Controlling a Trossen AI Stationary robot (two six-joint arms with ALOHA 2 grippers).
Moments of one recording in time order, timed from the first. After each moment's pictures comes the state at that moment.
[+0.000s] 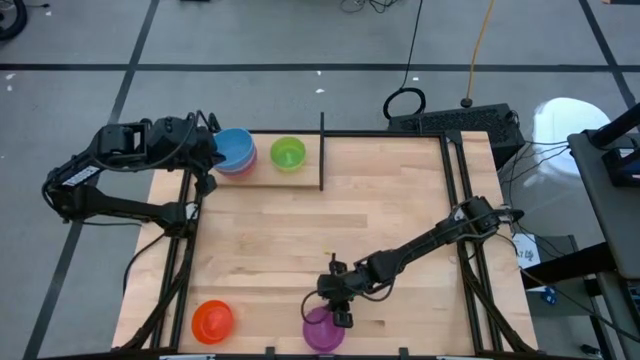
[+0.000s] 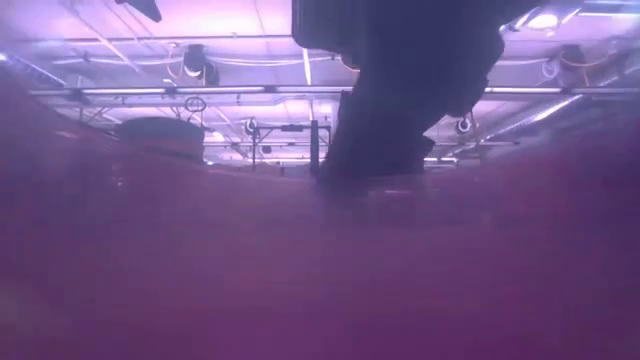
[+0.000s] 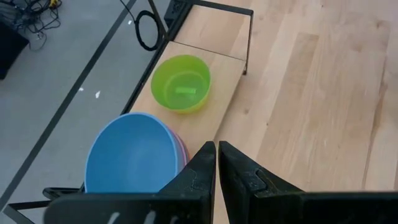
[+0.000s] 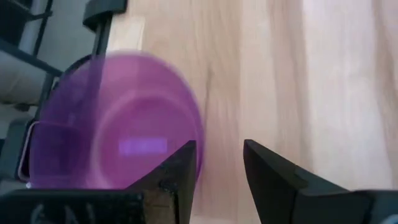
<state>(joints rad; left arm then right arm) 0.26 0.99 1.48 -1.34 -0.20 -0.01 0.43 1.99 1.27 -0.14 -0.08 0.52</state>
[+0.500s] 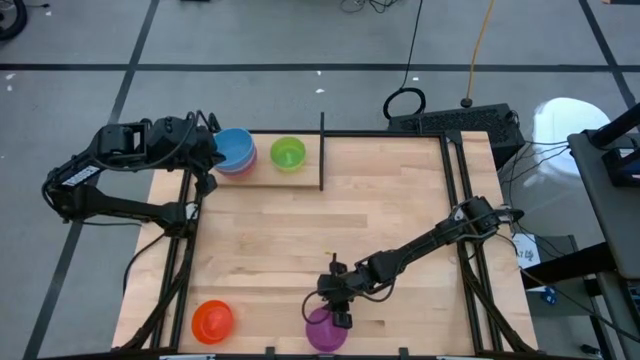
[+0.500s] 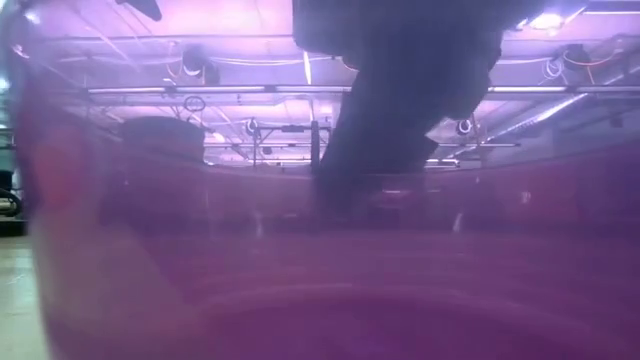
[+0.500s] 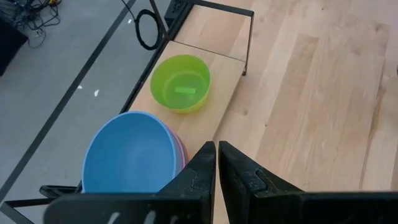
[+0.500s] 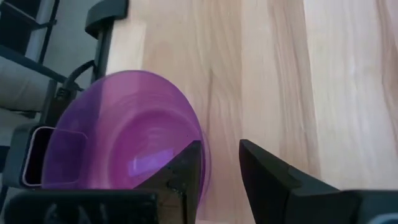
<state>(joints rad) 0.26 0.99 1.48 -1.34 -0.20 -0.03 0.44 1.99 1.26 -0.10 -0.08 0.55</state>
